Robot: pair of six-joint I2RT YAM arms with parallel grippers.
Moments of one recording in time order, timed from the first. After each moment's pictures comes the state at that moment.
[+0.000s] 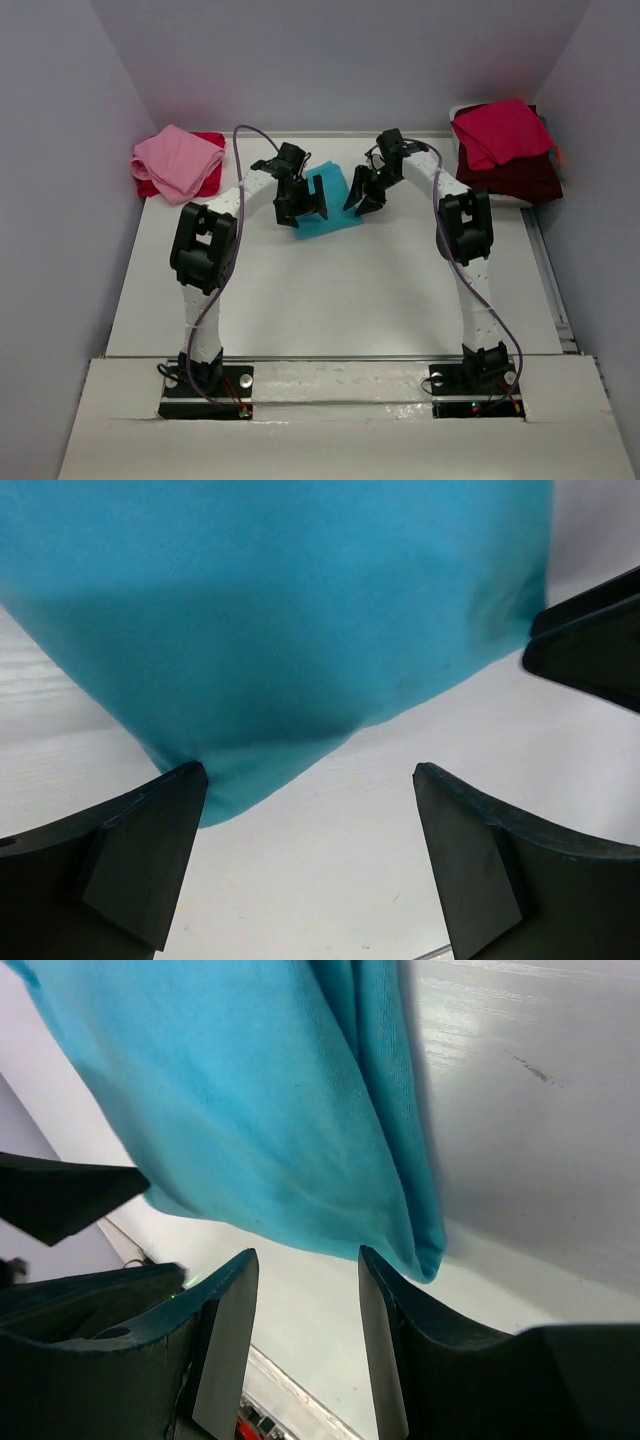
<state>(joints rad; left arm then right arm) -0.43 2.05 1.66 -0.70 0.19 -0.55 0.31 2.43 2.13 -0.92 -0.62 0.48</state>
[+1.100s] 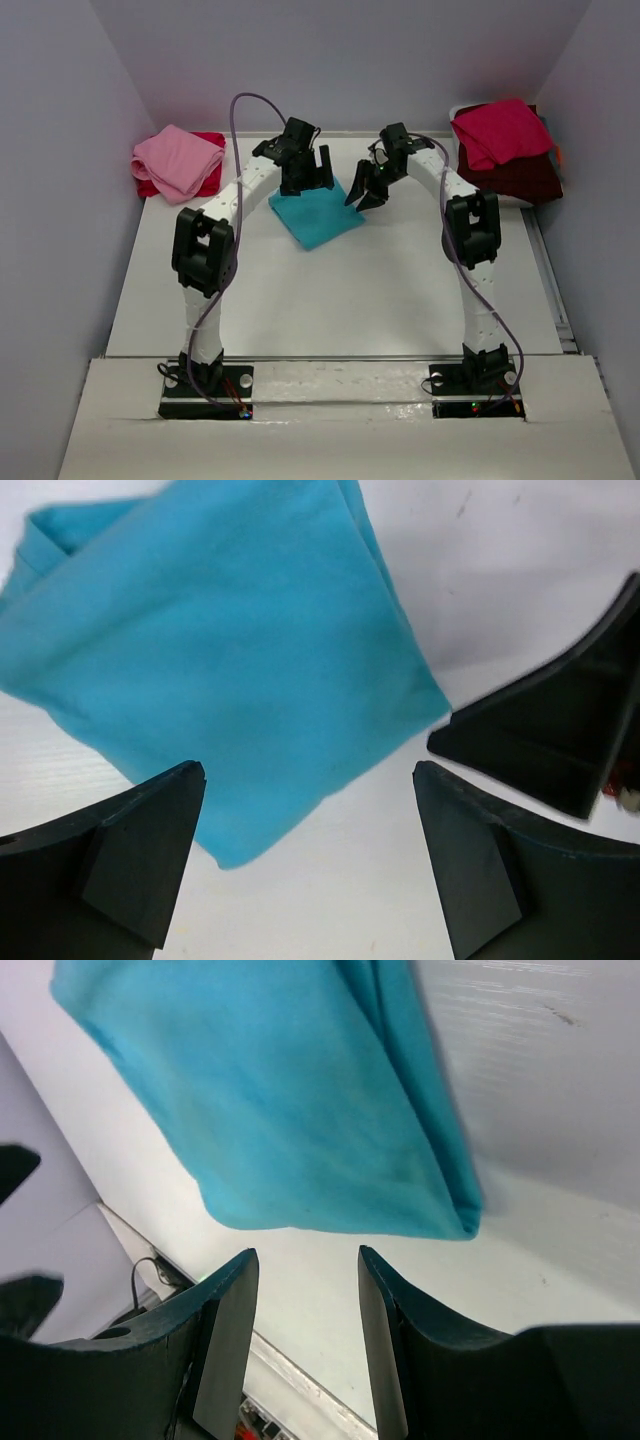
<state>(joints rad) -0.47 2.00 1.81 -0.72 0.04 -0.55 0.31 2.35 2.08 -0.91 -0.61 0.50</state>
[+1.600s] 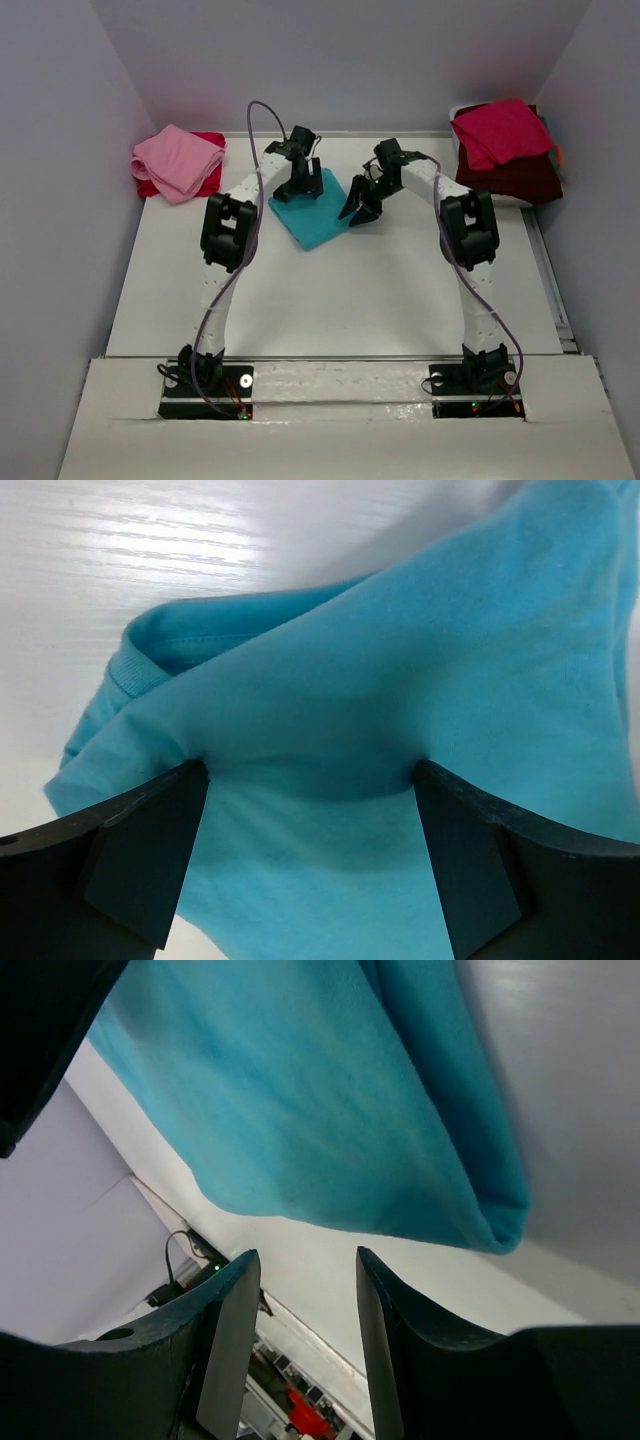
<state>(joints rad) -0.42 2.39 2.12 -0.83 -0.12 -0.48 0.32 2.33 1.94 -0.83 -0.70 0.58</state>
